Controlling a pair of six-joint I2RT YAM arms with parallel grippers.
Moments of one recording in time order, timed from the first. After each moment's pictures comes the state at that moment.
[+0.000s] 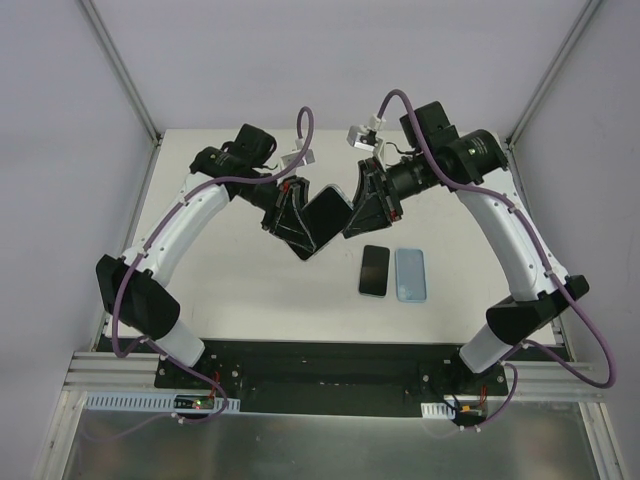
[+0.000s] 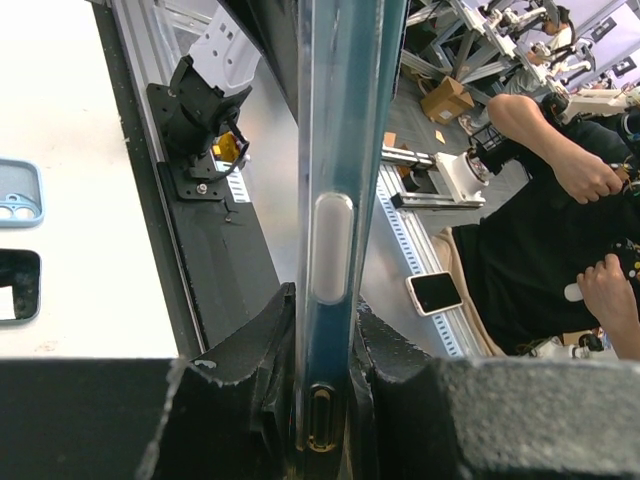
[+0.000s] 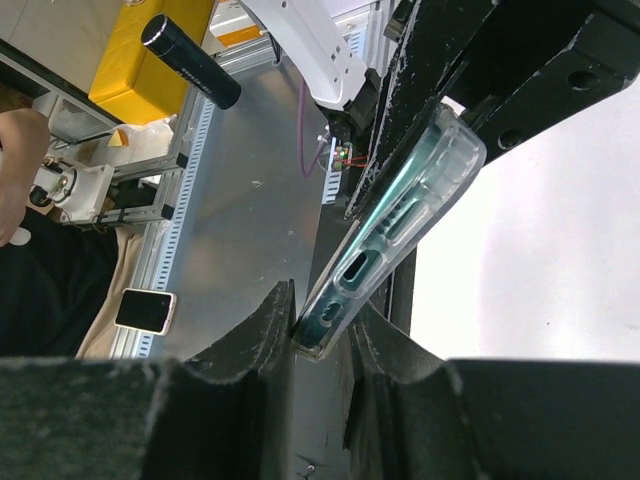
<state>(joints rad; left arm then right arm) -0.46 1.59 1.62 -1.11 1.52 0.42 0.58 1.63 2.02 -1.37 -1.22 -0.41</state>
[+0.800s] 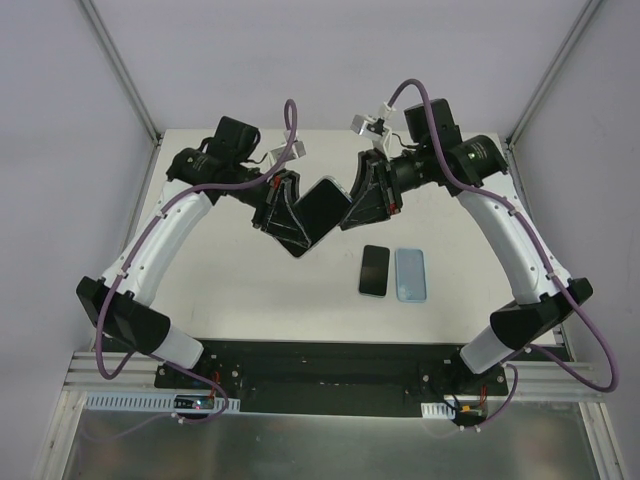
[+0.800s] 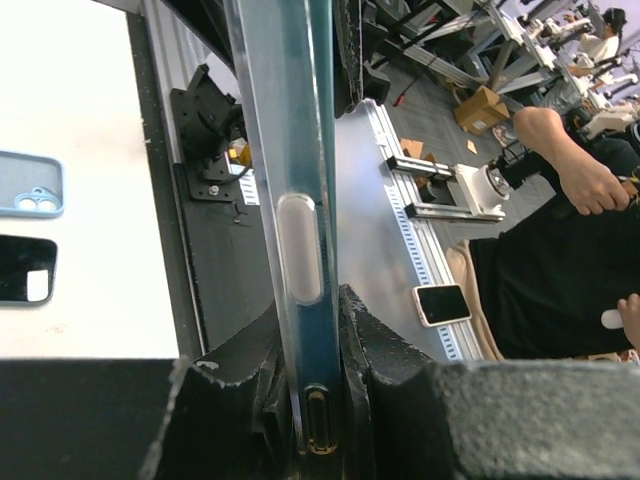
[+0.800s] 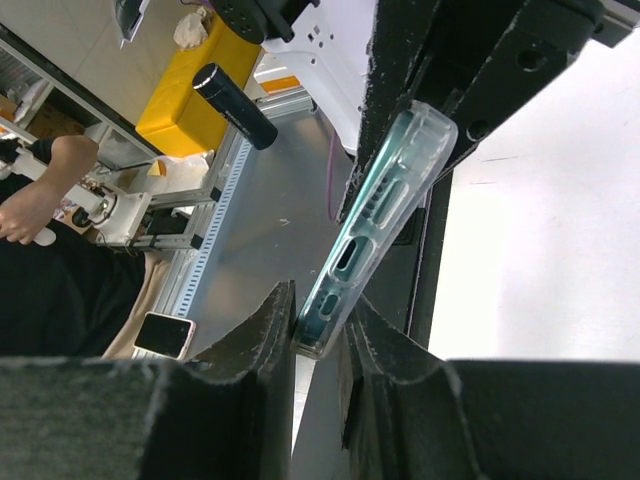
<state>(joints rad) -0.45 1.49 1.67 -1.08 1.48 0.28 0.56 1.59 1.95 -1.15 -1.35 -0.26</state>
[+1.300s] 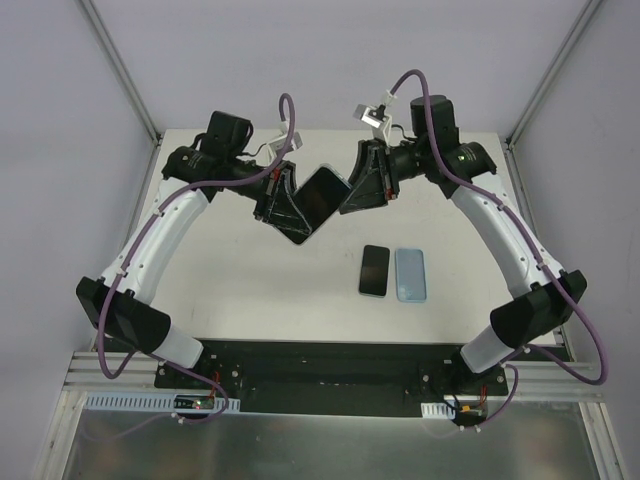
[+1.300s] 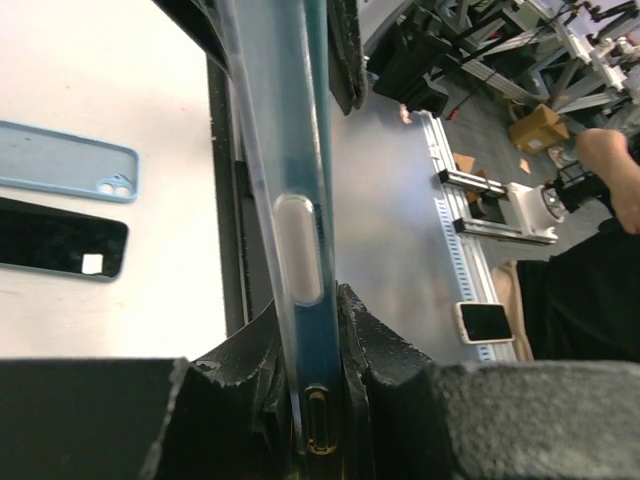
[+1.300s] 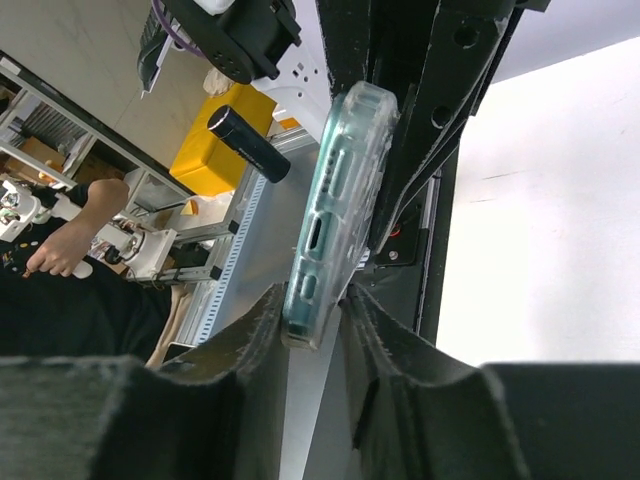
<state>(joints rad) -0.41 1.49 1.67 -1.00 1.39 0.23 0.48 1.58 1.77 -0.72 -1.45 0.07</state>
